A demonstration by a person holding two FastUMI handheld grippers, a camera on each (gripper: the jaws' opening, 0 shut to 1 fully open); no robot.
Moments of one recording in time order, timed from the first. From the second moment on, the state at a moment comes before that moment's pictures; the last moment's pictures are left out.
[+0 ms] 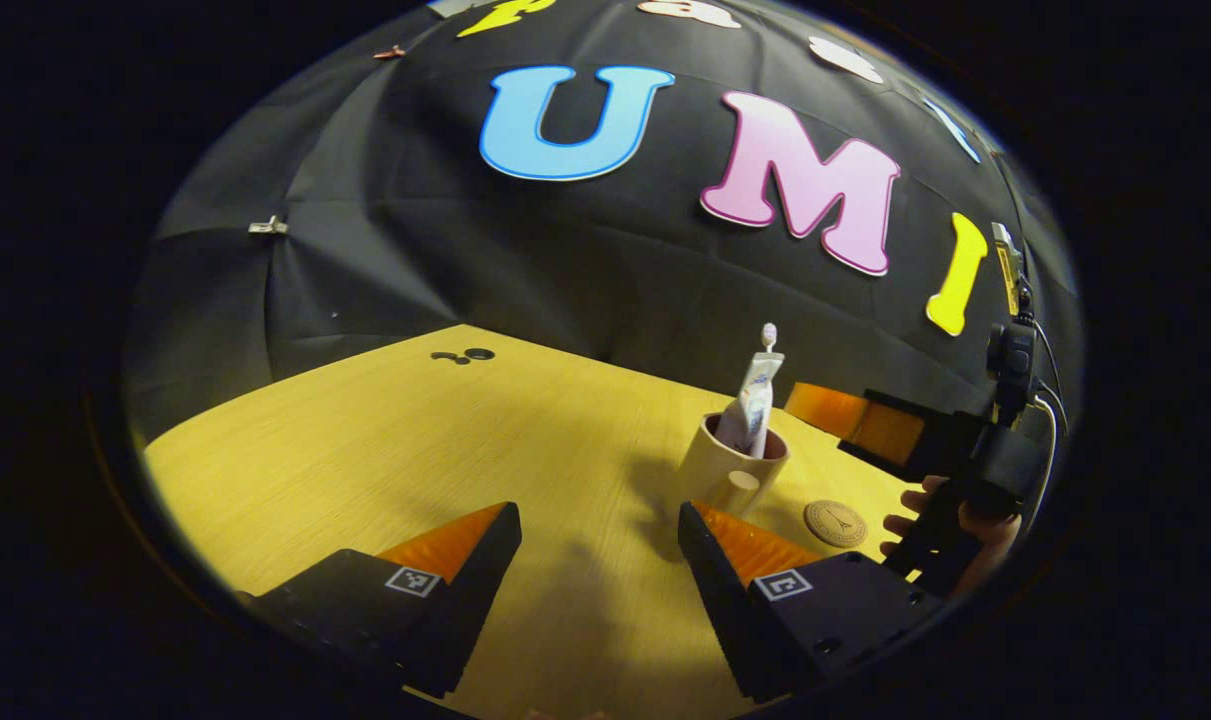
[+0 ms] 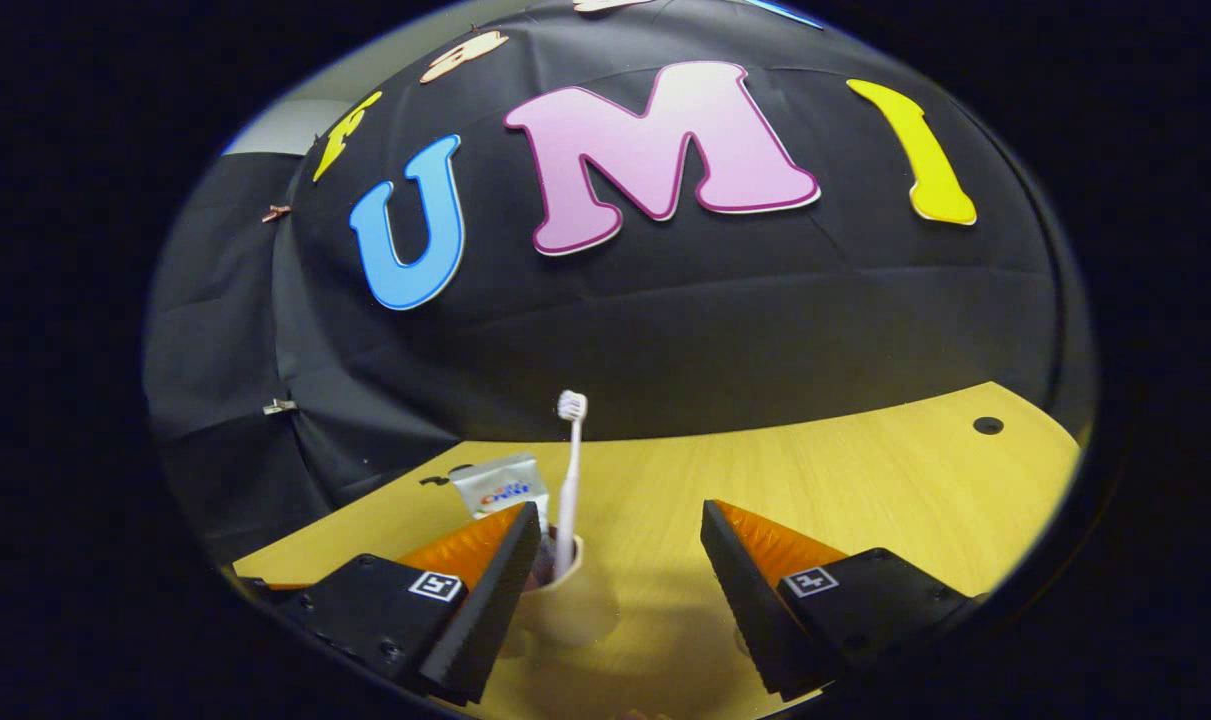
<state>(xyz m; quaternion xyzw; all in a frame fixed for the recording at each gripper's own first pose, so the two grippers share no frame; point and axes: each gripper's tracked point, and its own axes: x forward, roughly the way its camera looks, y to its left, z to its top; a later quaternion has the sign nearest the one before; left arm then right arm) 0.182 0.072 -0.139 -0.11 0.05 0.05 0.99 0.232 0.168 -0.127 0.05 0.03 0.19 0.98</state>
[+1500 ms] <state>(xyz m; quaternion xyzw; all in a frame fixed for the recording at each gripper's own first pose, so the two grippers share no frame) 0.276 -0.007 -0.181 0.01 0.43 -0.06 0.90 0.160 -0.137 -0.141 0.03 0.11 -0.04 0.99</state>
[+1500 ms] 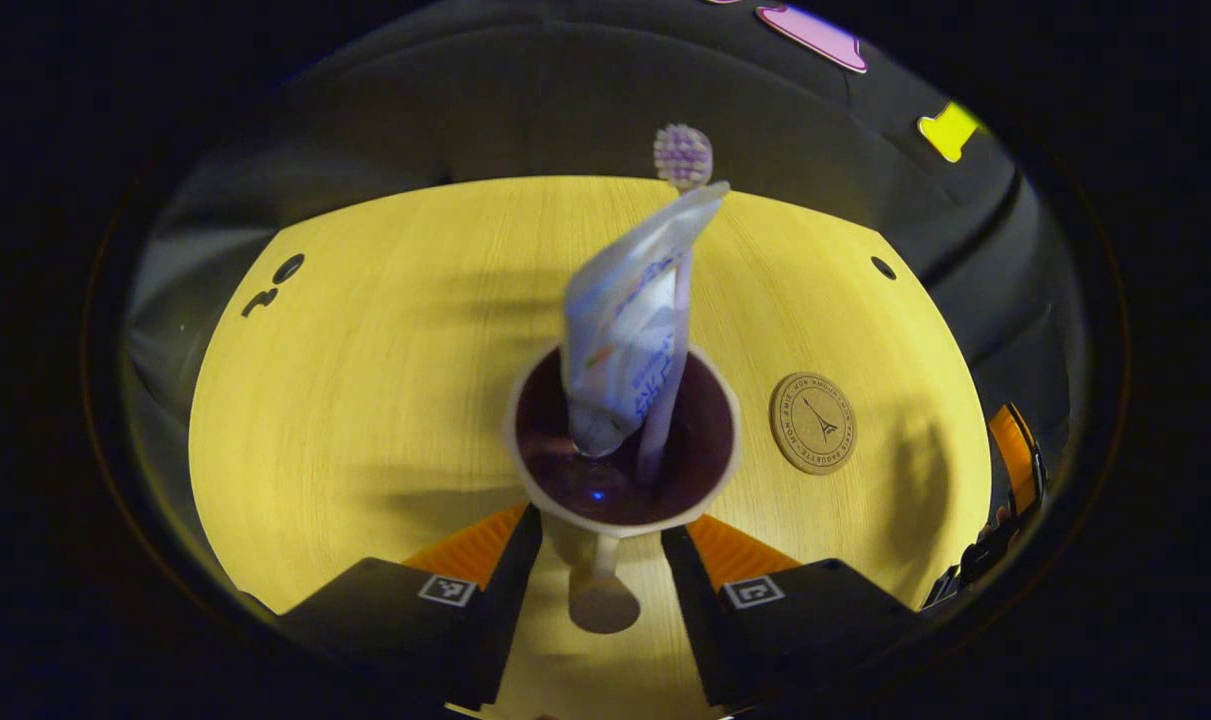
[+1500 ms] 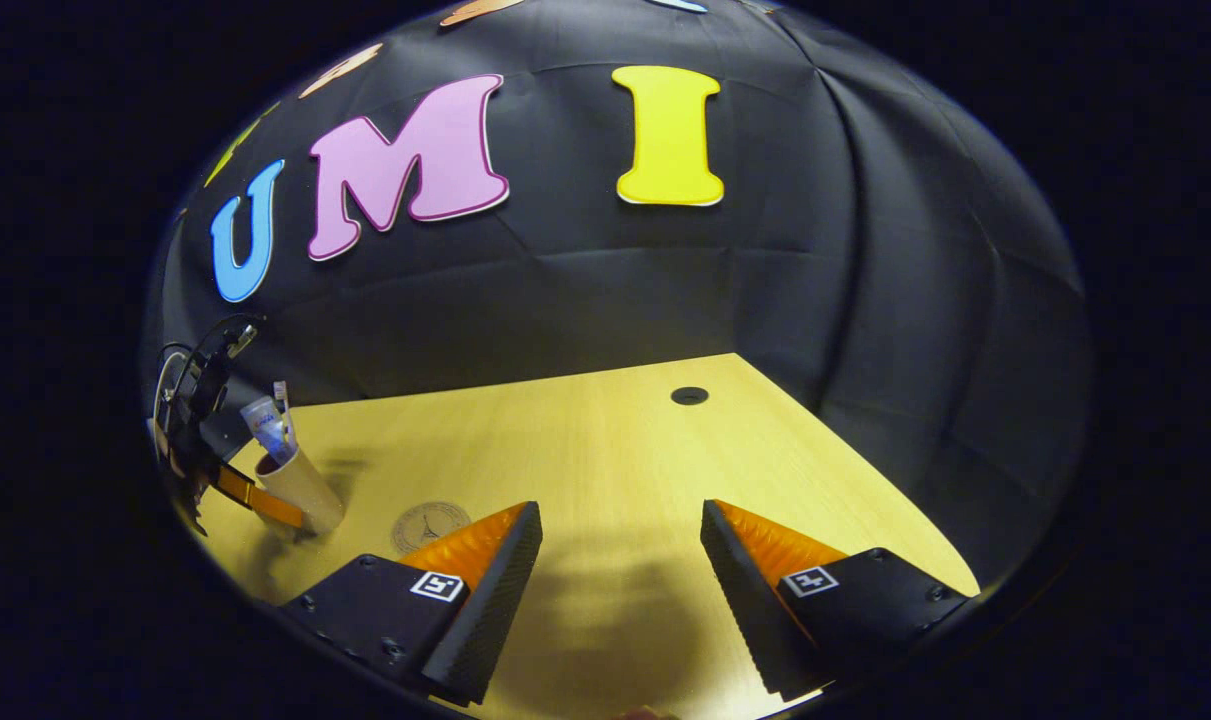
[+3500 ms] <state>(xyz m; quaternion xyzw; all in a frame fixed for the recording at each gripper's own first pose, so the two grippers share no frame) 0.281 -0.175 -0.164 0.14 0.41 -0.19 0.88 0.107 -0.125 -0.135 0.01 0.14 -0.03 0.99</state>
